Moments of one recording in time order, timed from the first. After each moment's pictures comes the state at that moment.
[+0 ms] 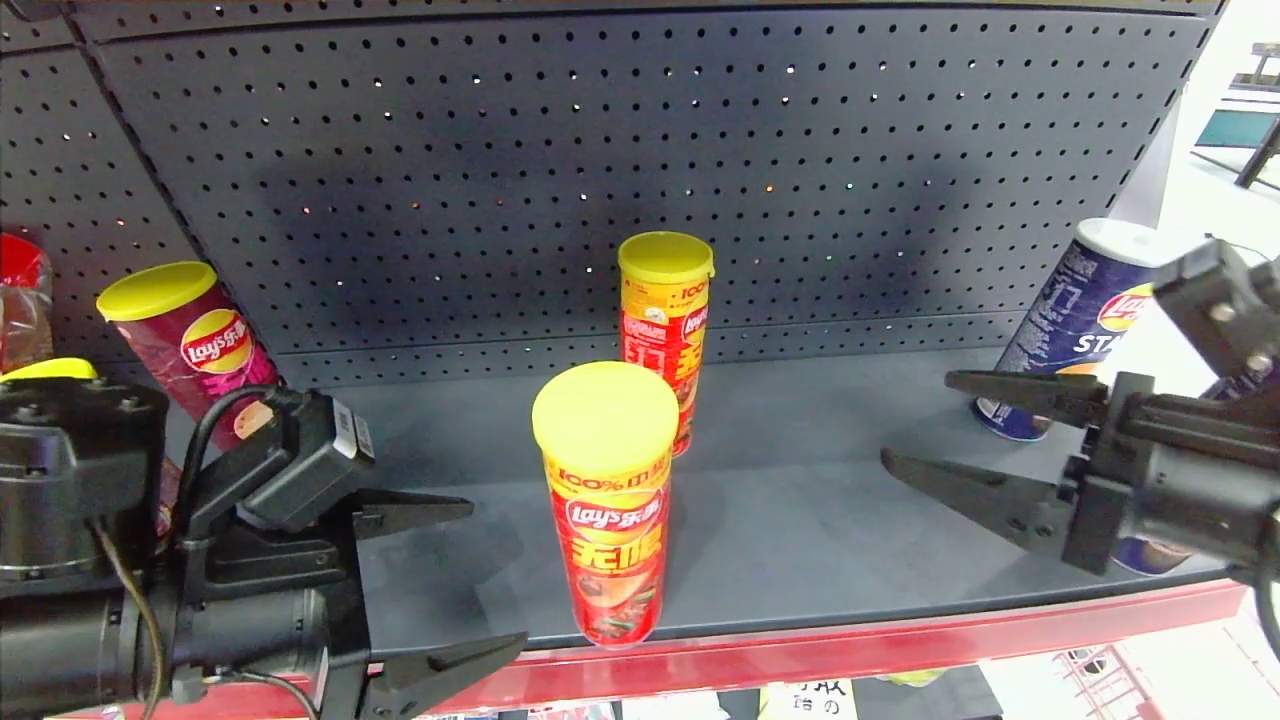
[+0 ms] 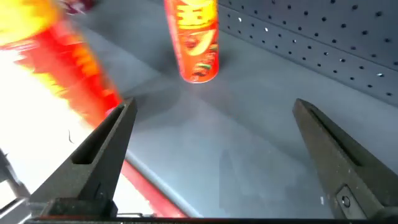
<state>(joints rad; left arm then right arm) -0.48 1.33 -0.50 -0.34 -0.50 0.22 0.51 1.23 -0.60 -0.41 0.23 -0.09</state>
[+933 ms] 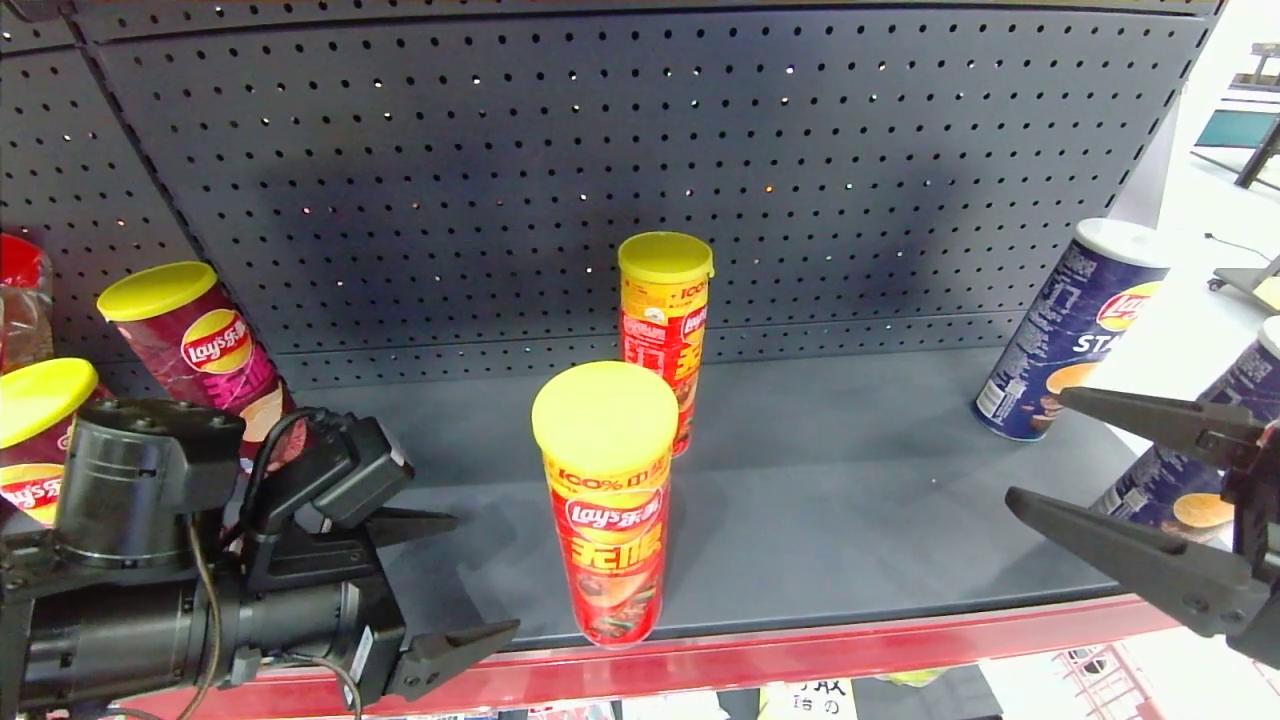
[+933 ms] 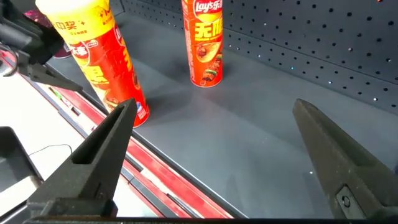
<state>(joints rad) -0.44 1.42 -0.48 -0.34 -0.39 0.22 0.50 1.01 -0.50 -0.41 0.23 -0.07</state>
